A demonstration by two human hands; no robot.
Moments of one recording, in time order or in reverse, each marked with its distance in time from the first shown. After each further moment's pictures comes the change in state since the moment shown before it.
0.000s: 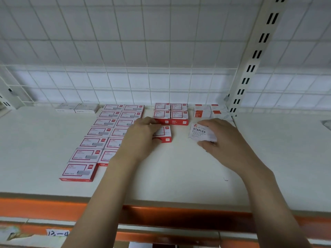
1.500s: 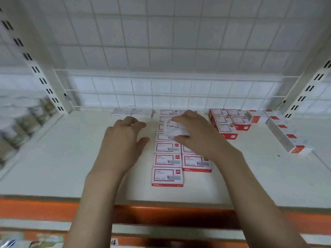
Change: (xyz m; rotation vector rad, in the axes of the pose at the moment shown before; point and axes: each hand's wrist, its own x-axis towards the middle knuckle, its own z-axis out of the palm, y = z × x) left_hand -0.086 -0.166 -0.118 0.028 0.097 -0.155; right_hand 0.095 -0.199 0.110 -0.063 -0.134 -0.151
